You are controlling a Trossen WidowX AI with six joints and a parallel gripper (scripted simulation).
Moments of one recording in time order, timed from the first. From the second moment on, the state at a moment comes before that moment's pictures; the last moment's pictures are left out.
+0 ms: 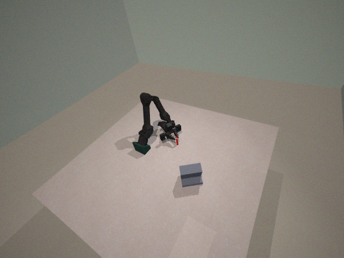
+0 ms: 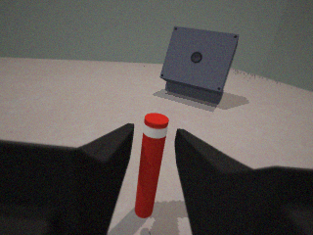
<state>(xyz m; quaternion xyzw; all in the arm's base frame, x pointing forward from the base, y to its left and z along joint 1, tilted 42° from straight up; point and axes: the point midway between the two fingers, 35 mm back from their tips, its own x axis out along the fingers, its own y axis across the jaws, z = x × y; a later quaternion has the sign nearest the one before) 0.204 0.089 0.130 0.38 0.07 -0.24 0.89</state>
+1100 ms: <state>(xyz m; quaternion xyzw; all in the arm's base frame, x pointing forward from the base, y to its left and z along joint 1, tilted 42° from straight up) 0.212 0.038 0.193 0.39 0.10 -0.26 0.88</state>
